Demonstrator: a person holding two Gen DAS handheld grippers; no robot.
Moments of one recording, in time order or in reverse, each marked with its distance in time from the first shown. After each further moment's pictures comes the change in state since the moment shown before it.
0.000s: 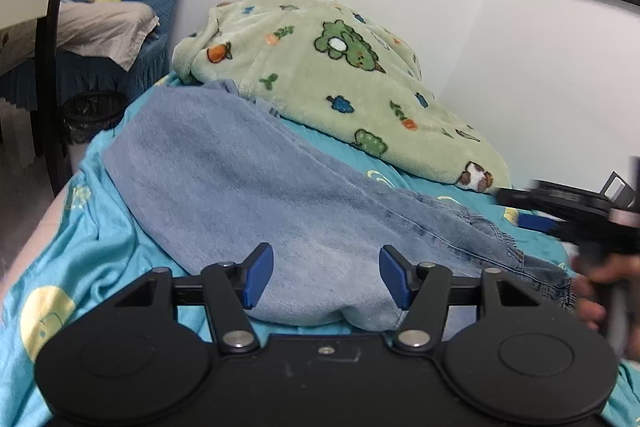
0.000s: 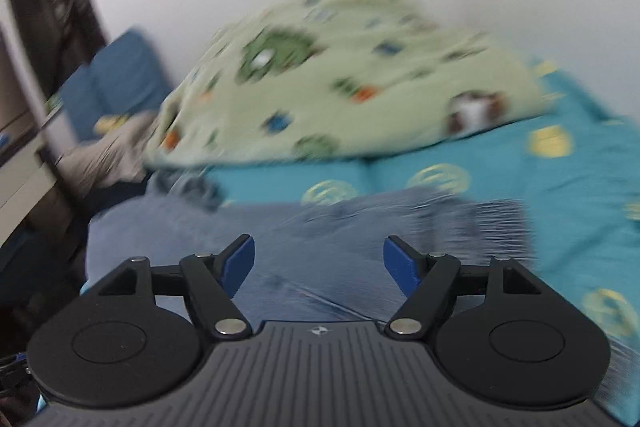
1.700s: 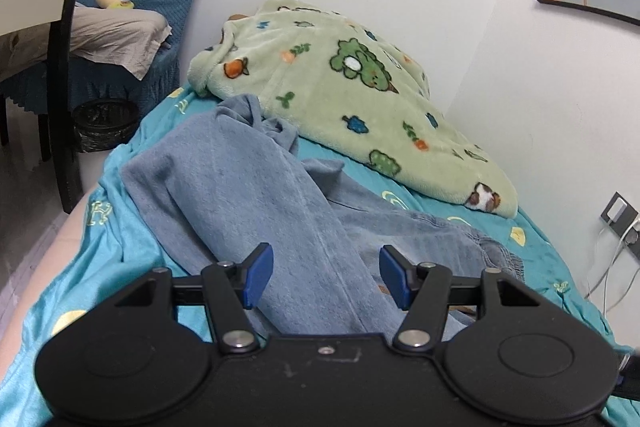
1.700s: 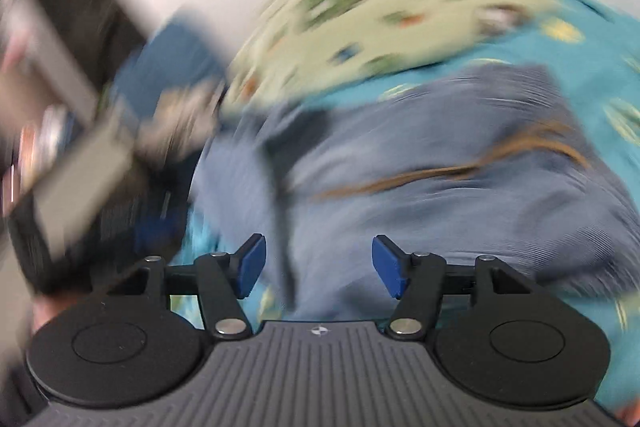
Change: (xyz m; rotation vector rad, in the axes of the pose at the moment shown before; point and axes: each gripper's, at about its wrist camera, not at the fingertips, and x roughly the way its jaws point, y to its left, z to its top) left arm -0.011 0.025 0.012 -0.027 -0.025 -0.011; right arm -0.148 0.054 -0.122 0.353 -0.021 0.047
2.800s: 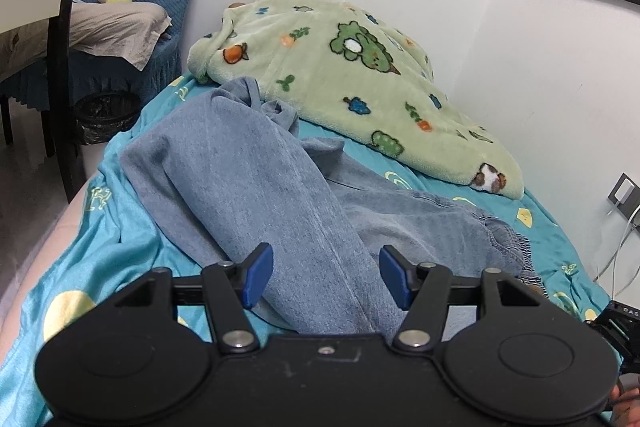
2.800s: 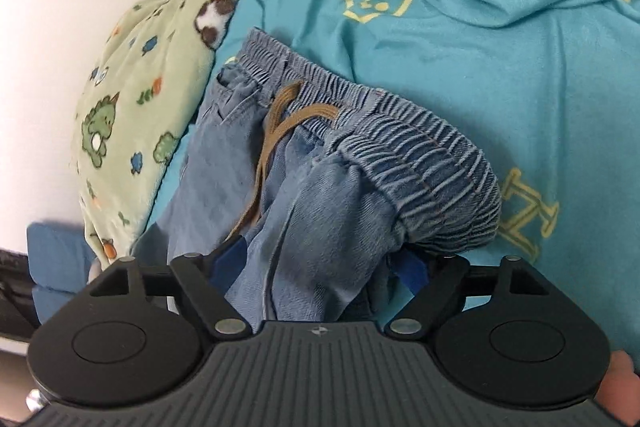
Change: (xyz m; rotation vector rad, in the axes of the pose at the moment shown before) left arm 0.005 -0.010 -0.010 0.021 0.035 0.031; right arm 0.027 -0.120 0.007 0.667 -0.001 -0.274
